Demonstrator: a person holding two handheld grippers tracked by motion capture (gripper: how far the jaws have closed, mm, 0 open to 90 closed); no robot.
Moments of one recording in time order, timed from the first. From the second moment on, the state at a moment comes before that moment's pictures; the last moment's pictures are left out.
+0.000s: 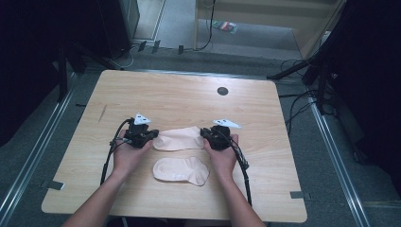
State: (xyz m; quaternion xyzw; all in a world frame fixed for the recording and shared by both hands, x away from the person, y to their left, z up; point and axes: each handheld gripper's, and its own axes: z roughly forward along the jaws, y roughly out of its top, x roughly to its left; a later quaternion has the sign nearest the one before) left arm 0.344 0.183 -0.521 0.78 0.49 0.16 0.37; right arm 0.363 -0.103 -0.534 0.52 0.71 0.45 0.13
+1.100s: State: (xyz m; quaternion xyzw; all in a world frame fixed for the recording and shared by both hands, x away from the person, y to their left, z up) left arm 0.317 0.185 -0.526 0.75 0.51 0.14 0.40; right arm 0.339 -0.123 -0.530 0.51 0.71 0.47 0.14
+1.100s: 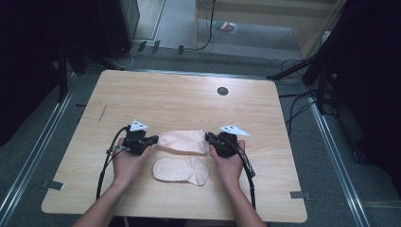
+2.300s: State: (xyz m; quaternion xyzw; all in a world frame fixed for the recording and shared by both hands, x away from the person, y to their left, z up) left arm 0.227 0.199 -0.517 0.77 0.46 0.12 0.42; right arm 0.252 -0.128 -0.520 0.50 0.72 0.47 0.11
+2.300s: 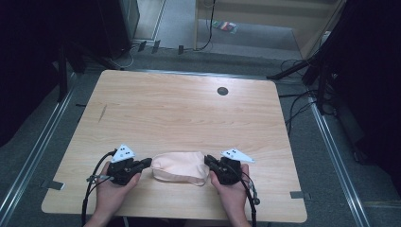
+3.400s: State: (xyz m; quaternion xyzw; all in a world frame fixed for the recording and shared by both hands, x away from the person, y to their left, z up) left arm 0.227 0.204 -0.531 0.77 0.47 0.14 0.41; right arm 0.239 -0.128 -0.531 0.51 0.72 0.46 0.11
